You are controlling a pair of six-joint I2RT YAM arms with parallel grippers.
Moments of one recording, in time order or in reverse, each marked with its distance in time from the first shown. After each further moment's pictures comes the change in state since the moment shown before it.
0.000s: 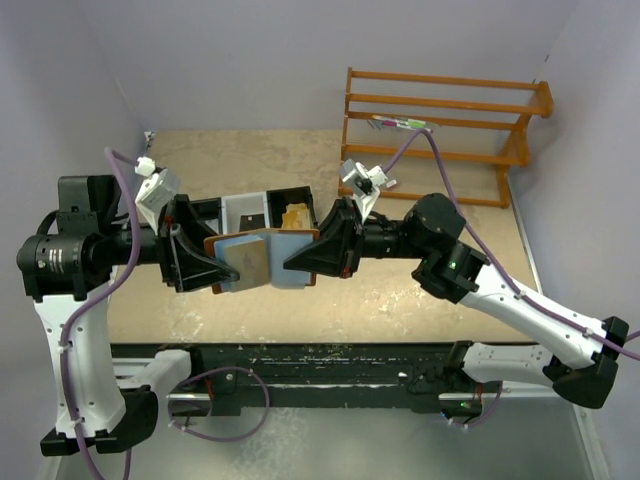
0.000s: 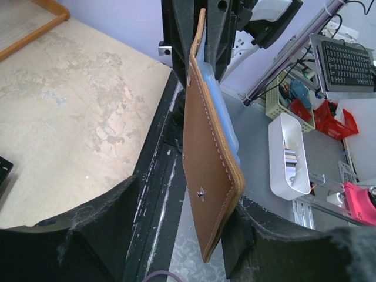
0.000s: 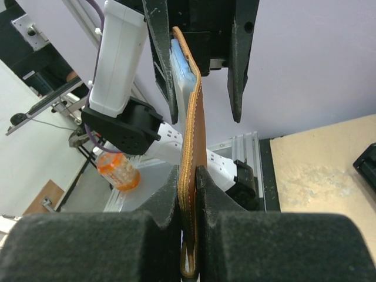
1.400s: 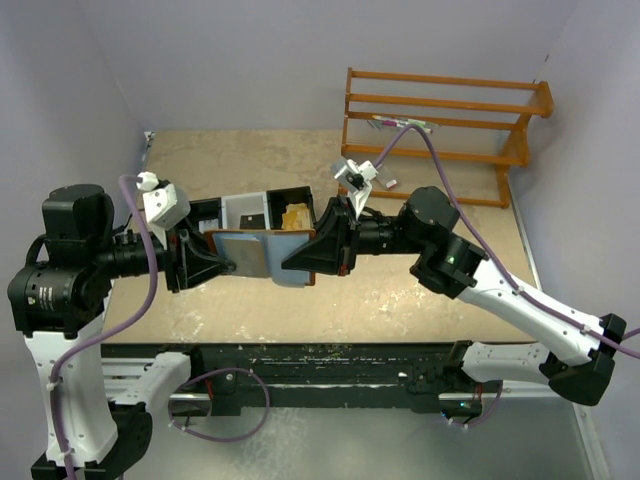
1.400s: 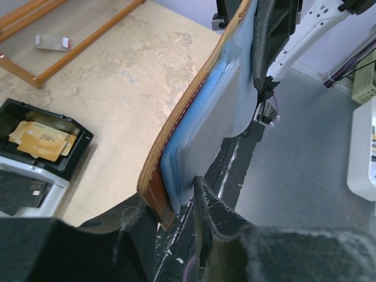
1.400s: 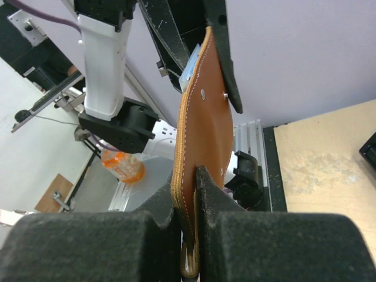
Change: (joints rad) left arm -0.082 -0.109 -0.025 0.180 -0.333 -0.083; right arm -0.008 0.029 0.051 -0.085 -0.023 0.003
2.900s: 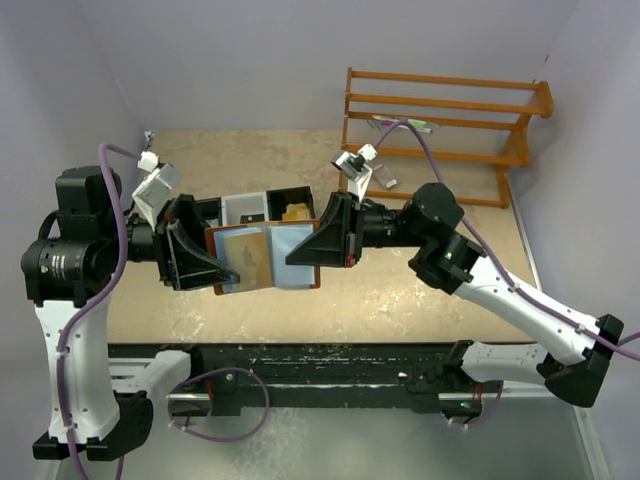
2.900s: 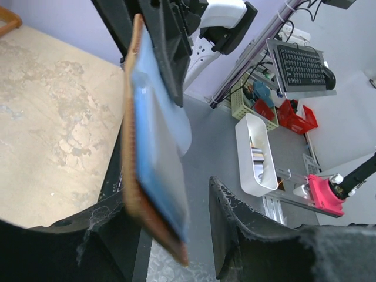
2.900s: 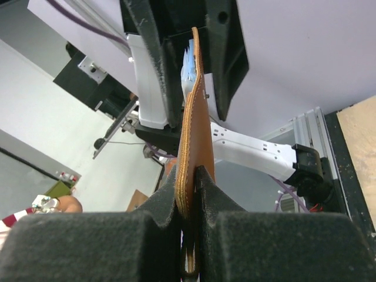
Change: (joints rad) left arm 0.015 0.087 -0.013 0.042 0.428 -0.181; right arm -0.059 0.011 -0.017 0.116 -0.074 0.378
